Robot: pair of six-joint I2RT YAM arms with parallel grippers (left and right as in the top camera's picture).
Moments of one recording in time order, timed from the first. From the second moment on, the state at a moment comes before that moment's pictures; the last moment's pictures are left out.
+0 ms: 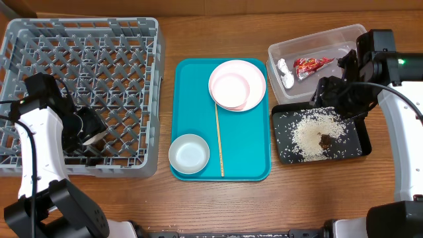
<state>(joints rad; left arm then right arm) 0.46 1.62 1.30 -1.13 0.07 -0.18 -0.04 1.60 1.61 -1.41 -0.22 0.23</state>
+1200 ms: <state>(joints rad) -0.36 1.51 1.39 -1.14 0.22 -0.18 -0.05 1.60 1.61 -1.47 -0.21 0.23</state>
